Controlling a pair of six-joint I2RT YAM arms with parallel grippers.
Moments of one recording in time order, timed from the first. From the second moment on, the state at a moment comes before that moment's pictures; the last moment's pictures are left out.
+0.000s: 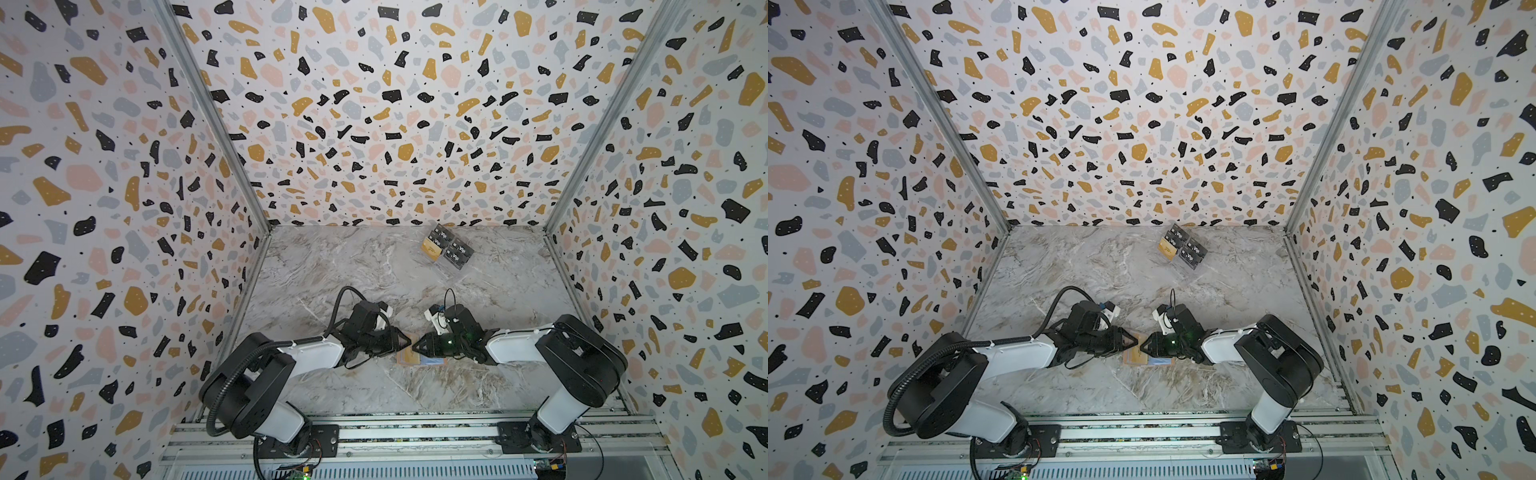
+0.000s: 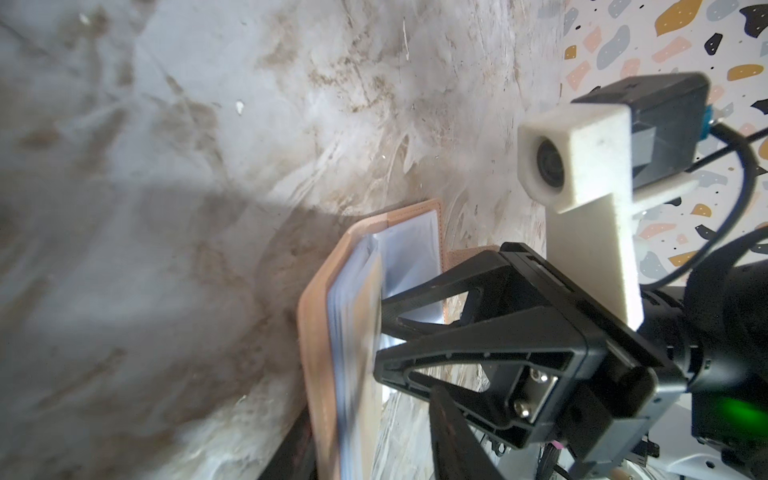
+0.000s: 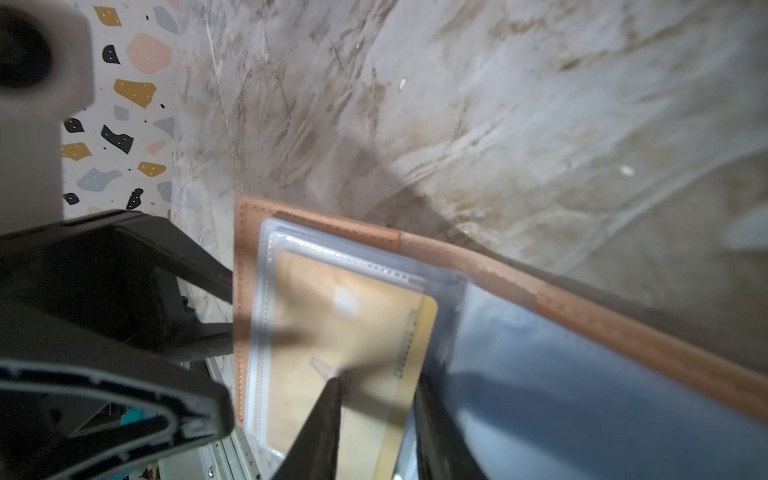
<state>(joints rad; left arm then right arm) -0.63 1.50 0.56 0.15 0.54 -0.82 0.73 1.66 0.58 0.31 -0.50 0.72</state>
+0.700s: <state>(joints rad) -0.66 1.56 0.84 -0.35 0.24 -0.69 0.72 1.49 0.57 0.27 -0.53 0.71</state>
